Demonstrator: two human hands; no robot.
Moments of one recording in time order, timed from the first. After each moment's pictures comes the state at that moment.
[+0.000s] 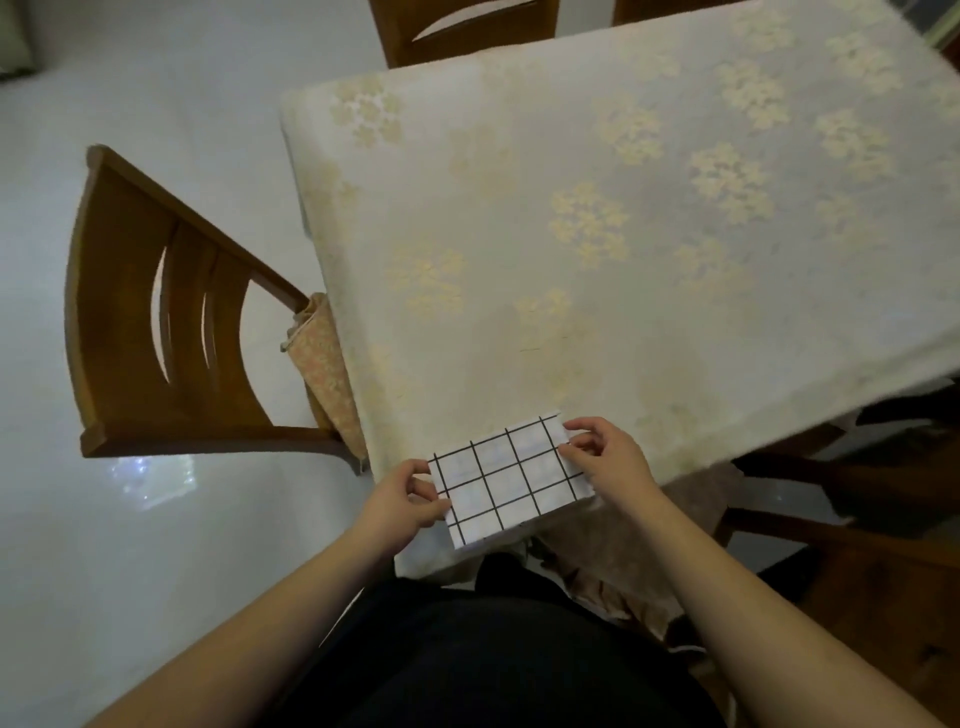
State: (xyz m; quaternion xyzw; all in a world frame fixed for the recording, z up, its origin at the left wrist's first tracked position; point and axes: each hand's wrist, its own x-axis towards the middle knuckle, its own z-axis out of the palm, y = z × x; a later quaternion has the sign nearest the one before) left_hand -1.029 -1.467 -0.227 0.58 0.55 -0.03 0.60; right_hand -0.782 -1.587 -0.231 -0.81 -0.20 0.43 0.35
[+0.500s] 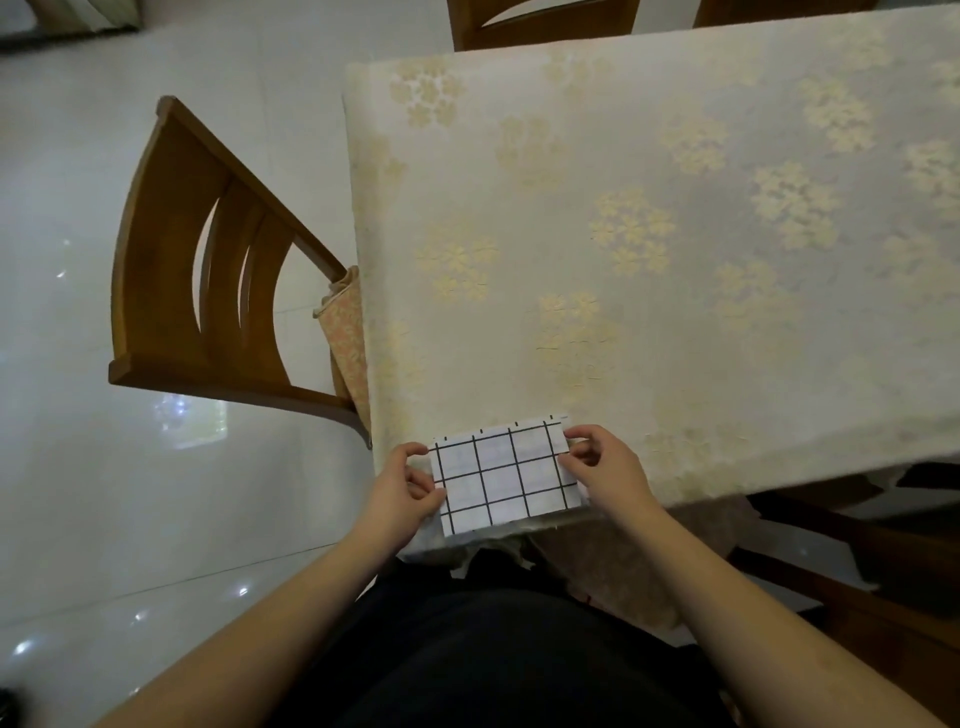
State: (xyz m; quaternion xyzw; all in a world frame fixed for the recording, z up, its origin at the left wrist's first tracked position) left_hand -1.021 -1.499 -0.241 0.60 0.60 0.04 0.52; right_hand -0.769 -1.588 -0.252 -0.80 -0.28 0.44 0.30
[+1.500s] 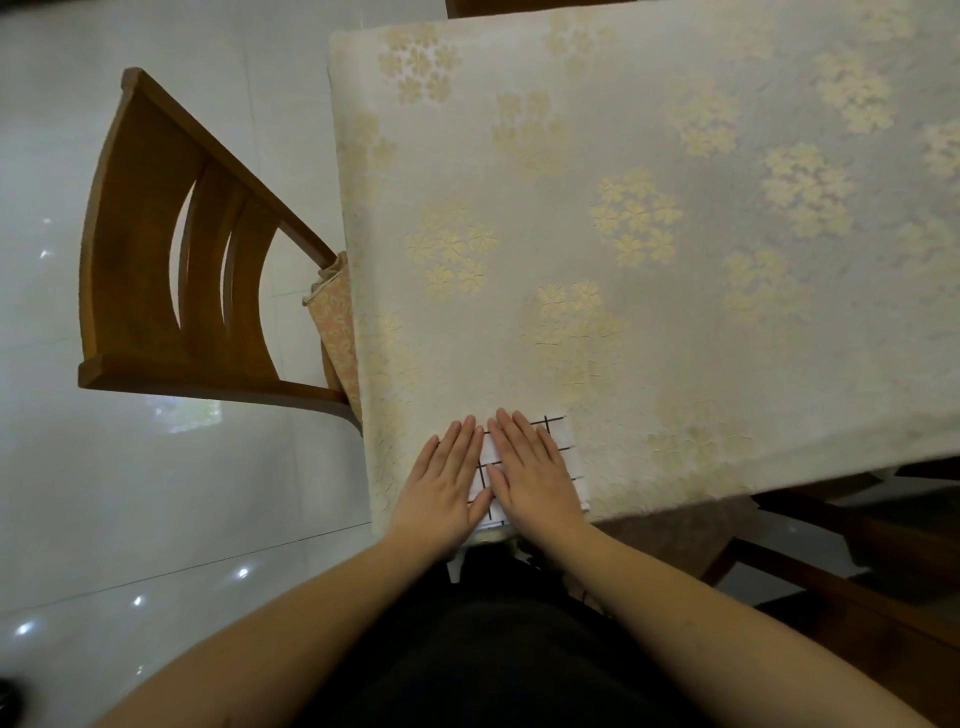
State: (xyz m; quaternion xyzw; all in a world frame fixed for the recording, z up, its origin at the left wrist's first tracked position) left_hand -0.989 -1.512 -0.300 0.90 0.38 -0.13 0.16; right_hand -0.835 -1.570 -0.299 -0.75 -0.63 0.19 0.02
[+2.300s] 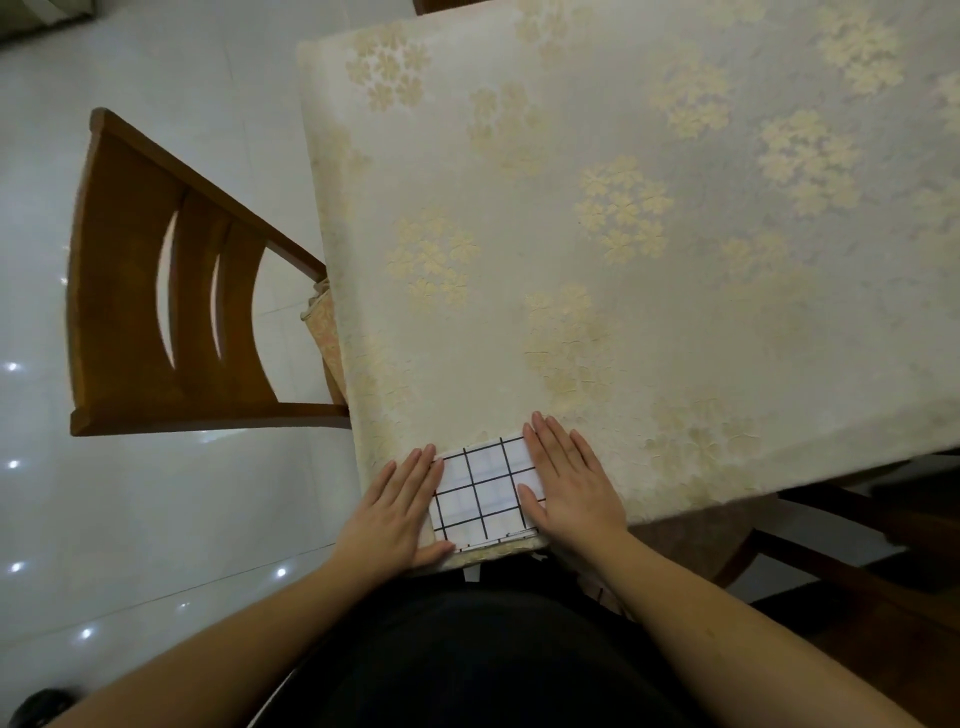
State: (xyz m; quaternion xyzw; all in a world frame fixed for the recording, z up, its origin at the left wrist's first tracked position) left_hand -1.037 -1.484 -0.285 0.92 0.29 -0.23 0.13; right_hand -0.786 -1.589 -0.306 -0.75 -0.63 0.20 -0.02
